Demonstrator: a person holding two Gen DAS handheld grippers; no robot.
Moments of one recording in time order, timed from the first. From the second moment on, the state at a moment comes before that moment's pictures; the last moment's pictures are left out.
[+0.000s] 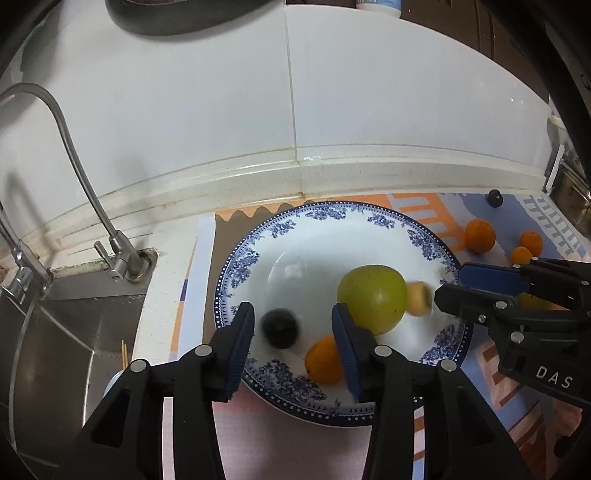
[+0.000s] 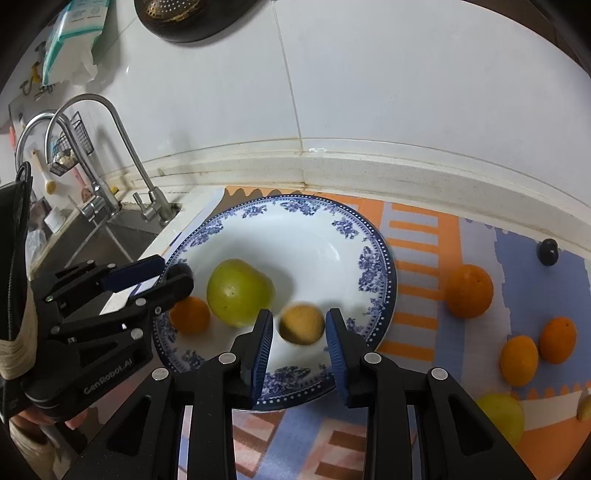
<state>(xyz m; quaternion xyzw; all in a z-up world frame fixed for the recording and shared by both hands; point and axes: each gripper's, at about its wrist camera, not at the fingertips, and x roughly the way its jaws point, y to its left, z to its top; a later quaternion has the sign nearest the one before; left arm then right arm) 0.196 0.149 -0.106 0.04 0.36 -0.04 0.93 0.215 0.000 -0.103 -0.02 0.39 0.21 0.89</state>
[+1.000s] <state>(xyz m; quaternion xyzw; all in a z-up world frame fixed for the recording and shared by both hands) 0.093 0.073 -0.026 0.02 0.29 -0.07 0.95 0.119 -0.086 -0.031 0.00 0.31 0.17 0.94</state>
